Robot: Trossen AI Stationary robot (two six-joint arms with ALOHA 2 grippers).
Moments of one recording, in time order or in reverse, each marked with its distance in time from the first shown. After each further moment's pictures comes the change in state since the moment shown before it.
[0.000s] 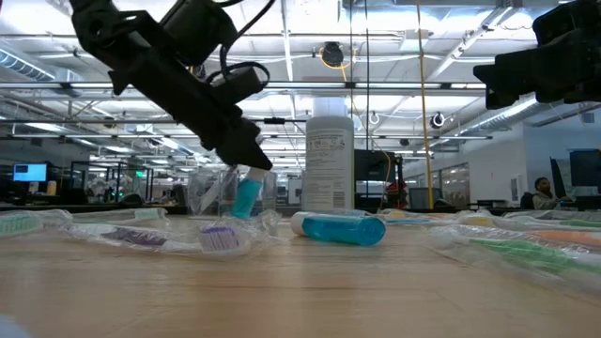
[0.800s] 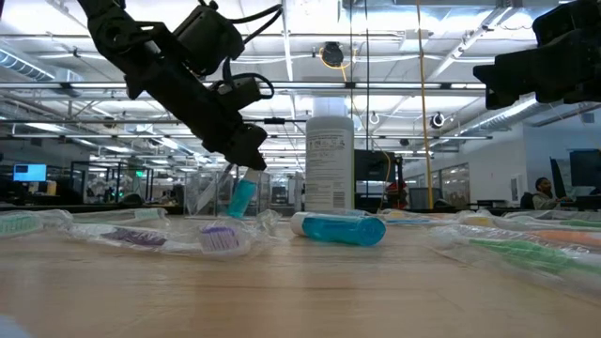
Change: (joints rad) left arm 0.094 -0.002 0.016 -0.062 -0.042 -0.074; right arm 0.000 0.000 0.000 -0.003 0.000 0.000
